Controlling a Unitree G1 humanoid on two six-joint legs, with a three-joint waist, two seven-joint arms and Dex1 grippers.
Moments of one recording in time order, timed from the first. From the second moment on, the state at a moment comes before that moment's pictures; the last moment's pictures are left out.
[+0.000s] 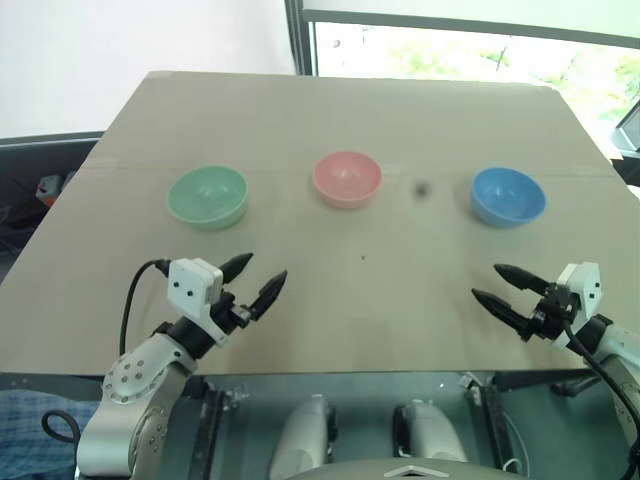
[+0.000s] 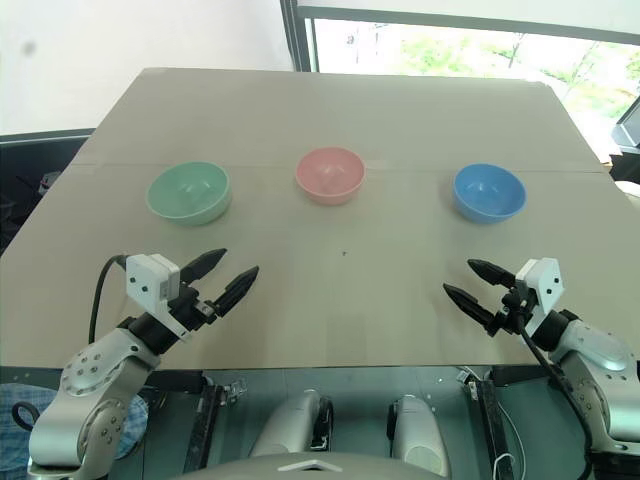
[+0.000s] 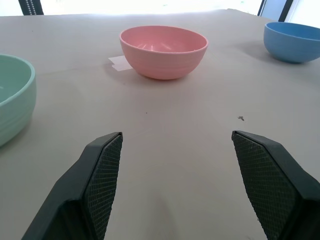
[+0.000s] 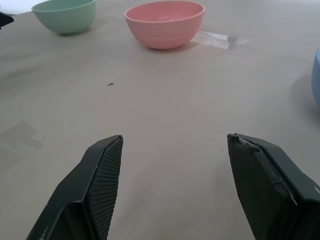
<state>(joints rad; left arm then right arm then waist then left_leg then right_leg) 0.24 0.45 0.24 -0.56 -0.46 0.34 -0.55 0.17 -0.58 -0.25 -0.24 0.53 0.19 0.89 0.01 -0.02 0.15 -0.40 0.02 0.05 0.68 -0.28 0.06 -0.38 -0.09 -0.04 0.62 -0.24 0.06</state>
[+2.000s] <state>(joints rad) 0.41 0.42 0.52 -0.68 -0.73 0.36 -0.49 -1.17 -0.18 0.46 0.83 -0.15 0.08 0.84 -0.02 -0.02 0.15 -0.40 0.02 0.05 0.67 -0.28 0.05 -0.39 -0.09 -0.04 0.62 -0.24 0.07</state>
